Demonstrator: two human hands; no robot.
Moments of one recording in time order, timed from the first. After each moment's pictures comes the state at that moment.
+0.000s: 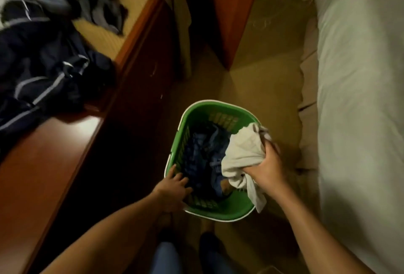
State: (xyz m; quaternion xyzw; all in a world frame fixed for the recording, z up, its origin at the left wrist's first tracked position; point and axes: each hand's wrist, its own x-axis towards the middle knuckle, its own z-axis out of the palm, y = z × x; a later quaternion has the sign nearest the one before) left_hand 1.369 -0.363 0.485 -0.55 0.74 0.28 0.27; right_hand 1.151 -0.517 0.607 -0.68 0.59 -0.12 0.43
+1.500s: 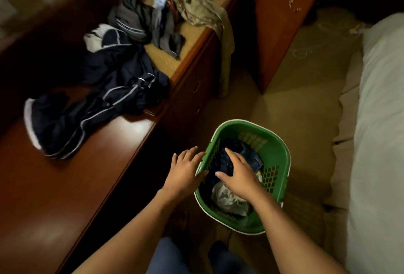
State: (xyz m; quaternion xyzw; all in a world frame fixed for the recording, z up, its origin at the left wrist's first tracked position) left_hand 1.399 -0.340 0.626 -0.85 0.48 0.23 -0.08; right_hand 1.245 -0.473 0.639 -0.80 0.39 0.09 0.44
